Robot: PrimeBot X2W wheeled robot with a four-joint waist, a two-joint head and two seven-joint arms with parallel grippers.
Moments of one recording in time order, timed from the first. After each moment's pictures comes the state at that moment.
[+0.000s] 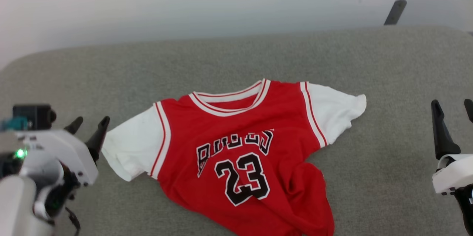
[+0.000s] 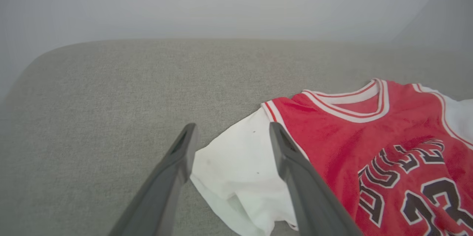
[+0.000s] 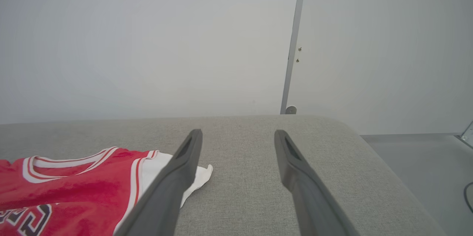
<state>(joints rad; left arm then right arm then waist) -0.32 0.50 -0.06 0.24 -0.61 -0.11 0.30 -0.18 -0.23 -0.14 -0.01 0.27 0.13 0.08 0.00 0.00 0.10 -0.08</state>
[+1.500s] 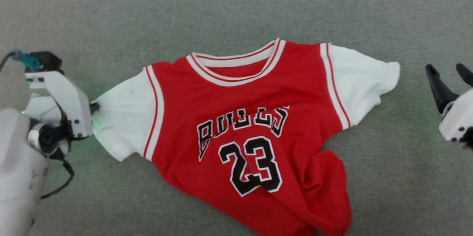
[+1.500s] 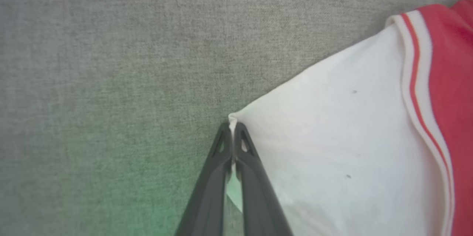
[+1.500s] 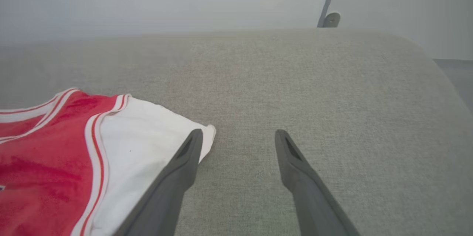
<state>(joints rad) -0.80 0.56 -0.39 0.76 -0.82 -0.13 0.64 -0.45 -0.29 -0.12 0.10 0.37 0.13 0.46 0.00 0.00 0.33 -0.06</state>
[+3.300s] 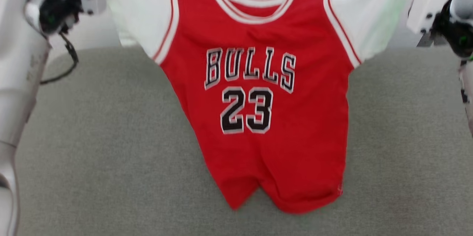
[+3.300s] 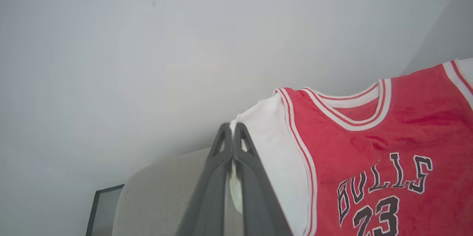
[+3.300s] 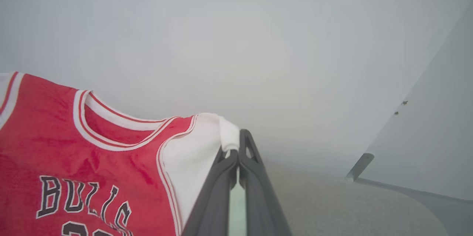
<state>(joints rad) -1.36 0.50 -0.69 0.85 -0.83 -0.13 0.51 -1.10 -0.27 0.18 0.69 0.44 0.13 0.51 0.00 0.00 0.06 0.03</state>
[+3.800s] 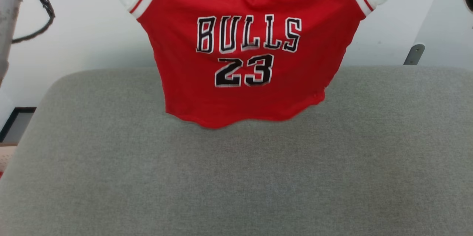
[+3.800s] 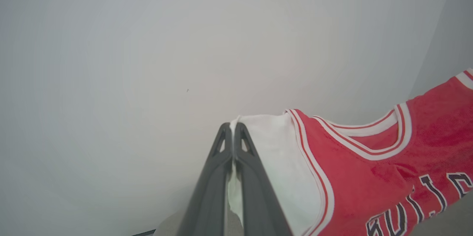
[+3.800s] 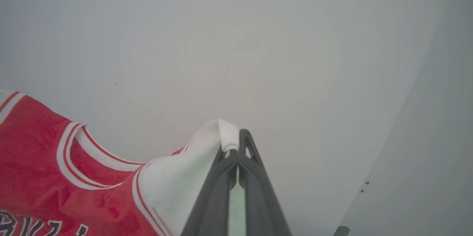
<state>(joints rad) -1.54 0.50 -0.73 0.88 -0.81 -0.13 0.49 -1.31 -0.29 0.29 0.78 0.47 0.13 0.34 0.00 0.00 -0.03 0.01</state>
